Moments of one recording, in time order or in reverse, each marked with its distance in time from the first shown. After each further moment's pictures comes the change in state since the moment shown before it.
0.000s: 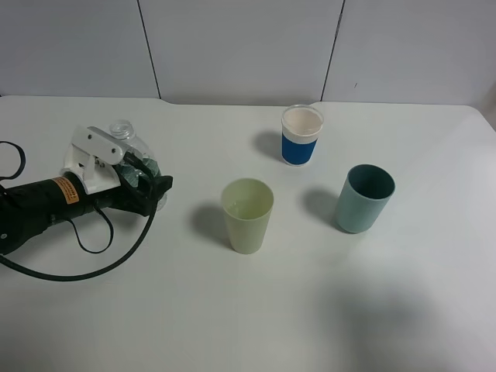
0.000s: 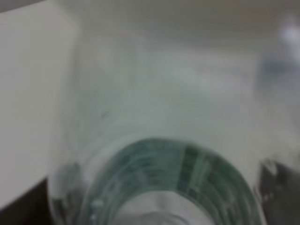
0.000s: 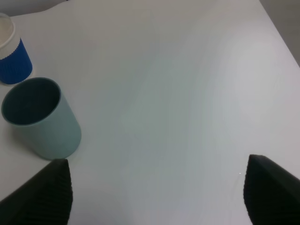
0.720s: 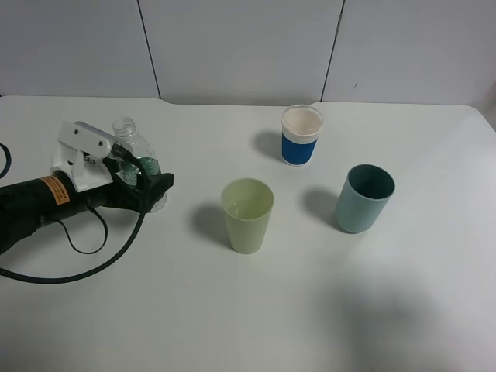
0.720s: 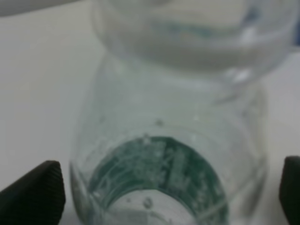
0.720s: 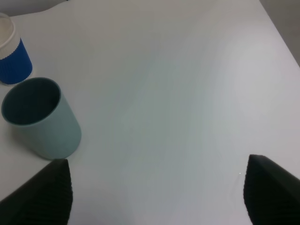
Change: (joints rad) left arm 0.000 -0.086 0.054 -0.004 -0.003 -0.064; right arm 0.000 0.000 0.000 0.000 0.000 0.000
